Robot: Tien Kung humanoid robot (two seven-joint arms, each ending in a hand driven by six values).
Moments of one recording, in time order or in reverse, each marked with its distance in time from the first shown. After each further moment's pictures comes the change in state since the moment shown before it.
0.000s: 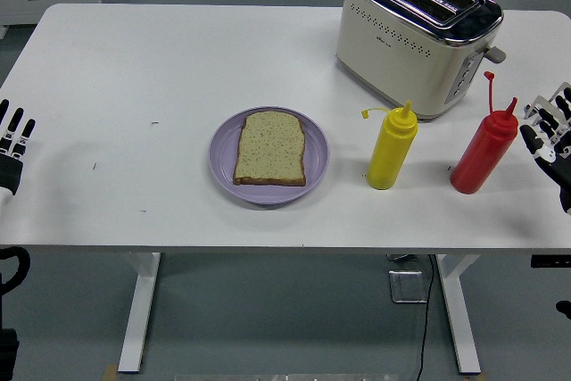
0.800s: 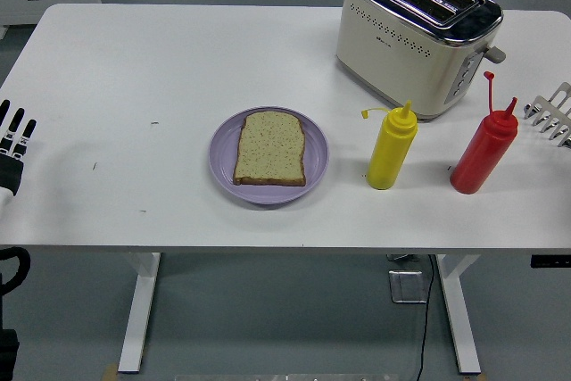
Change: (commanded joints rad) left arm 0.003 0.000 0.002 0.000 0.002 0.000 0.000; right arm 0.039 0.040 0.254 -0.044 0.690 0.090 -0.189
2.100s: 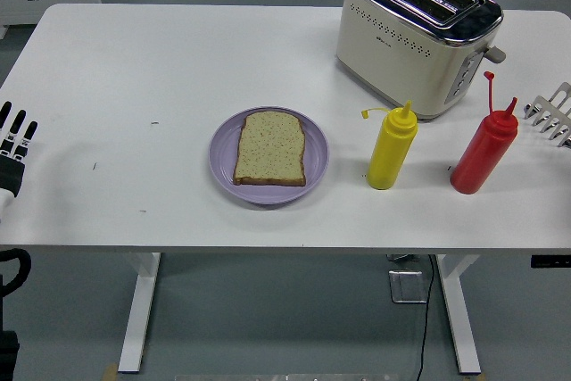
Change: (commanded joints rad) left arm 0.004 0.000 0.002 -0.002 0.001 0.000 0.001; right arm 0.004 0.018 -0.011 -0.040 0.018 0.020 0.002
